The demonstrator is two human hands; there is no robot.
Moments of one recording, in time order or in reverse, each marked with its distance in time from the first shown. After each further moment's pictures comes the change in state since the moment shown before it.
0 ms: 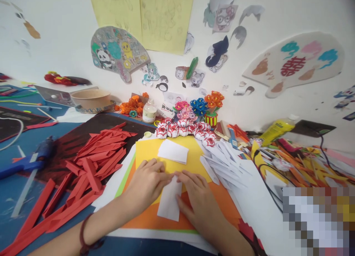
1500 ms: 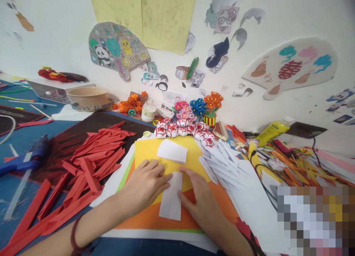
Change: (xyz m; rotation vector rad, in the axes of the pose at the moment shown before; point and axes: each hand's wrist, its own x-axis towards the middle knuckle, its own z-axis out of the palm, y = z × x) left_hand -0.005 -0.009 -0.007 0.140 -0.091 0.172; right_hand -0.004 0.012 0.006 0.024 0.058 0.124
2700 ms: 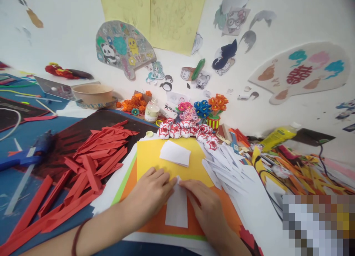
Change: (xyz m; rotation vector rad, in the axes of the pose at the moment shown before) left_hand 0.000 0.020 0.009 0.105 -0.001 -0.010; right_hand 0.000 0.003 0.004 0.161 0.142 -0.165
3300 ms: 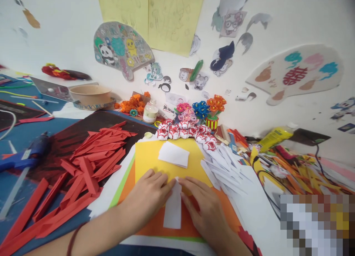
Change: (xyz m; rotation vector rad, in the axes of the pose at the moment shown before) left_hand -0.002 -0.001 0.002 -0.015 -0.002 0.010; right_hand 0.000 -0.004 -0.006 -0.161 -0.047 -0.010
